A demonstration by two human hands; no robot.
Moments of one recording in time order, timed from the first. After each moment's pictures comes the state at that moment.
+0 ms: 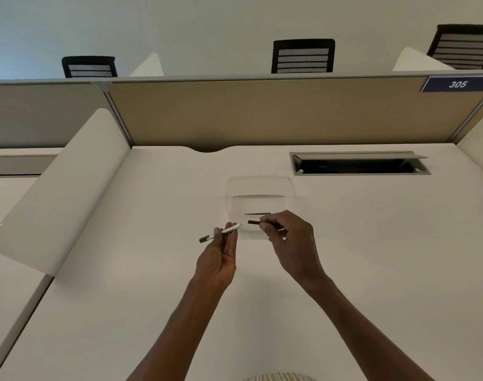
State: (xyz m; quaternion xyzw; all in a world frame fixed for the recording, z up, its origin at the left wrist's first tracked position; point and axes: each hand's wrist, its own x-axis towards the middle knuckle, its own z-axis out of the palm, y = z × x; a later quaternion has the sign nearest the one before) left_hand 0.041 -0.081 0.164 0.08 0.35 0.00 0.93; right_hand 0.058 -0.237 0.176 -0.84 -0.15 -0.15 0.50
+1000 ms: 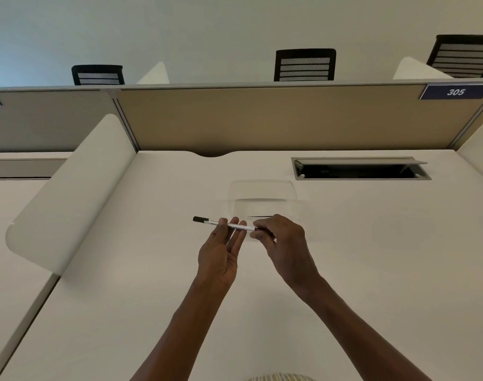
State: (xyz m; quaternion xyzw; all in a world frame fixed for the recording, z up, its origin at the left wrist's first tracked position) left_hand 0.030 -0.086 0.182 0.24 0.28 0.04 0.93; right_hand 0.047 -0.226 0.188 -0.86 -0.24 -0.19 0.40
